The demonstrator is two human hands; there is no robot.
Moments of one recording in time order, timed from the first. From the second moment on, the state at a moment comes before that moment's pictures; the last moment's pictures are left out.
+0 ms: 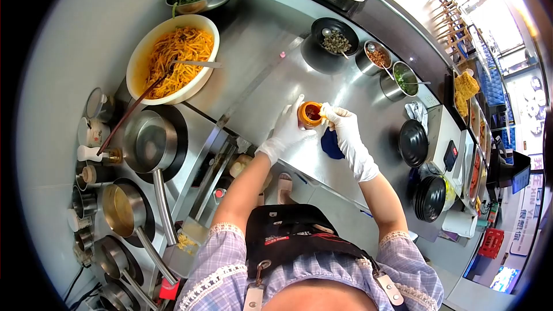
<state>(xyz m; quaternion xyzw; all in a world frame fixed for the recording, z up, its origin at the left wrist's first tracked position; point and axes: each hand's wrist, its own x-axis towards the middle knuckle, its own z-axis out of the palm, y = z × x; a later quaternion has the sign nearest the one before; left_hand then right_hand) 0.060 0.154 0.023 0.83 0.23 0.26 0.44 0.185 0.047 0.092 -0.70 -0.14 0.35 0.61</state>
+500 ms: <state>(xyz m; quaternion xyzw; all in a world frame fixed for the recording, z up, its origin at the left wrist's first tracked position) 0.085 0.100 0.019 0.70 0.41 0.39 0.44 0.157 0.040 0.074 -0.62 -0.05 0.32 0.71</state>
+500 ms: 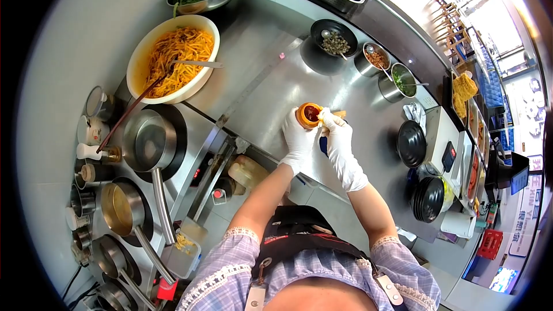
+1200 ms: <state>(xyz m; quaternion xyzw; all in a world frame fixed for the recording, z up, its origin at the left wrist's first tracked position) 0.079 0.127 0.020 0.75 0.29 0.36 0.47 0.171 0.039 0.086 -0.65 -0.06 0.34 0.68</state>
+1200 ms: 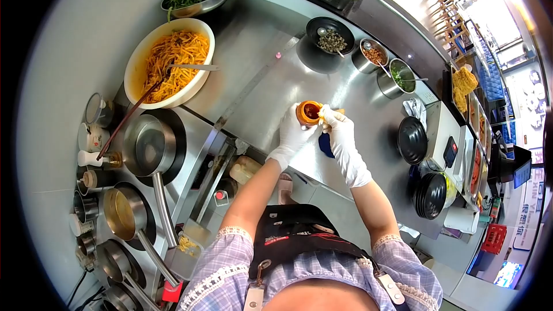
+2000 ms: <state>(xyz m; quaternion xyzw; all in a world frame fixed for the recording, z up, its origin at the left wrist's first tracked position) 0.087 0.110 0.012 0.74 0.39 0.37 0.39 0.138 0.033 0.088 -0.44 0.13 0.45 0.77</state>
